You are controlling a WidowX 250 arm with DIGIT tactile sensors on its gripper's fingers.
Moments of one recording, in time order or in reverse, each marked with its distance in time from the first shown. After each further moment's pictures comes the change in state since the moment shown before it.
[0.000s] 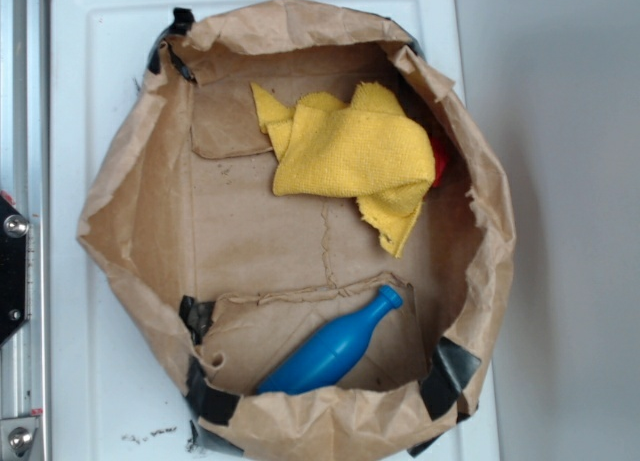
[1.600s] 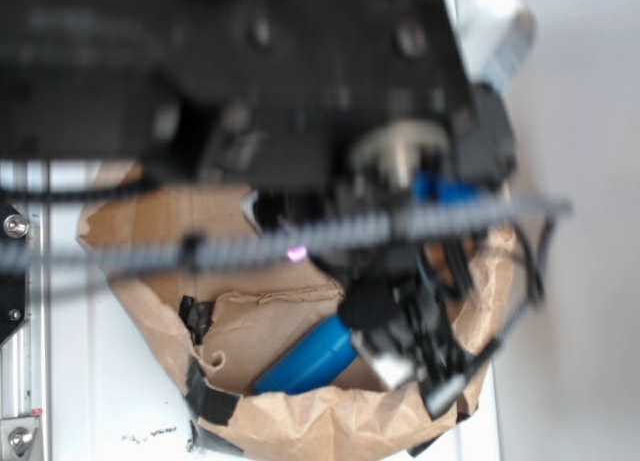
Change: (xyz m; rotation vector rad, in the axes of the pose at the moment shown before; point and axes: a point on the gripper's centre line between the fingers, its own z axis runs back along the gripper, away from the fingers) arm 0.171 0.016 -0.079 -0.198 -0.065 0.640
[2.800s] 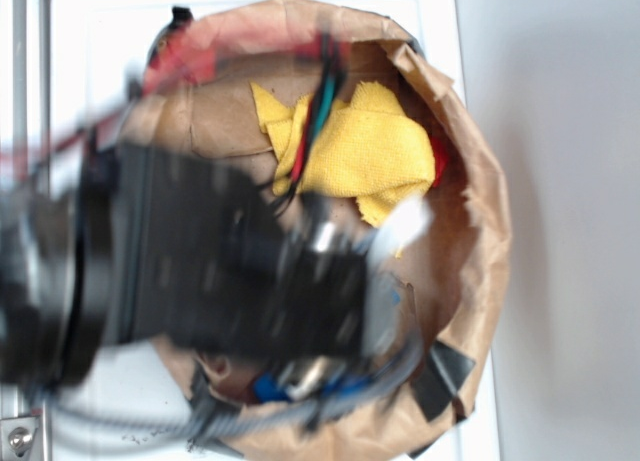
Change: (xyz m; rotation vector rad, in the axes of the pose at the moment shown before) arm -0.062 0.016 -0.098 0.257 0.022 -0.127
